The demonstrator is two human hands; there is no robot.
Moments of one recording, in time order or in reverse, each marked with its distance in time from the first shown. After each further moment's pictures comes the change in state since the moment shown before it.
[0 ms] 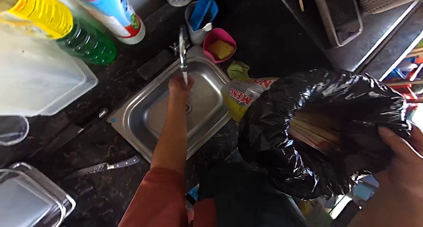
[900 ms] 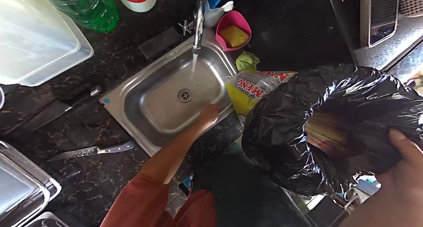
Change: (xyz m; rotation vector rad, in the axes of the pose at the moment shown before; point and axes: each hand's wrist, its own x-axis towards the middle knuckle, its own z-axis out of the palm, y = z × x) left_hand -0.088 -0.123 -0.050 1.510 -0.518 0.008; right_hand 0.008 -0.001 -0.002 -0.054 0.002 -0.001
